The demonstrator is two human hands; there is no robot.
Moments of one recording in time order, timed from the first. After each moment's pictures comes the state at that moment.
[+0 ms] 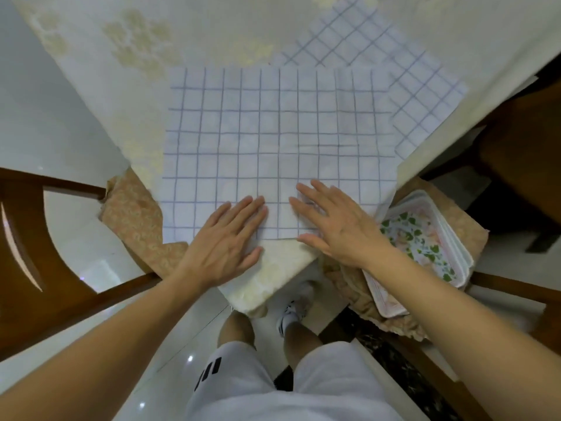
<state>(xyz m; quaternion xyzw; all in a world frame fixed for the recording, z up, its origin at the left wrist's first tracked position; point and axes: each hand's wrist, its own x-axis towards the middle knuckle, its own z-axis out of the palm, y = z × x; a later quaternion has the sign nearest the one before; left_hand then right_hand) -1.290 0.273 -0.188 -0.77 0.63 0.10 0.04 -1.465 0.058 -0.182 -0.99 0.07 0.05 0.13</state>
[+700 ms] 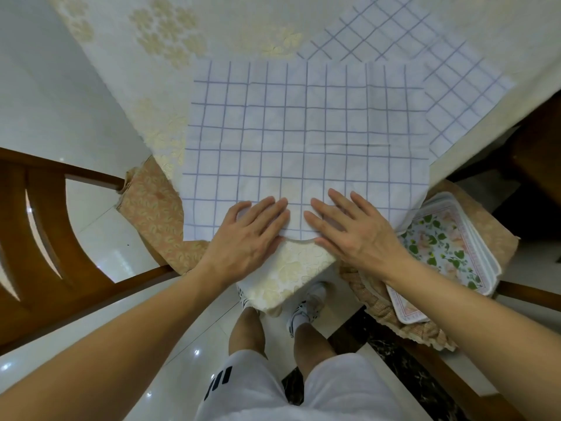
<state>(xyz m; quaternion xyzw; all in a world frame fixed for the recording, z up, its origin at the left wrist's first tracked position) -1.292 0.280 -0.204 -0.76 0.65 0.01 -0.03 -1.471 0.075 -0.209 -1.00 -0.01 -0.08 0.02</state>
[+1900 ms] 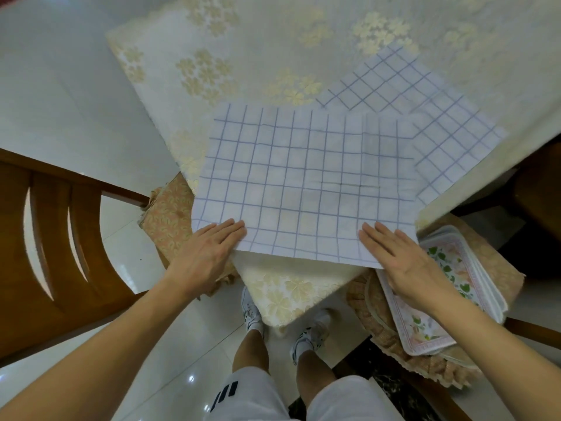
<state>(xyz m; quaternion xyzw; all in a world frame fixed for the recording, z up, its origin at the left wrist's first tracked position) -1.232 0.344 -0.168 -0.80 0.59 0.10 -0.03 -1.515 0.040 -0.186 -0.99 0.07 0.05 0.10</state>
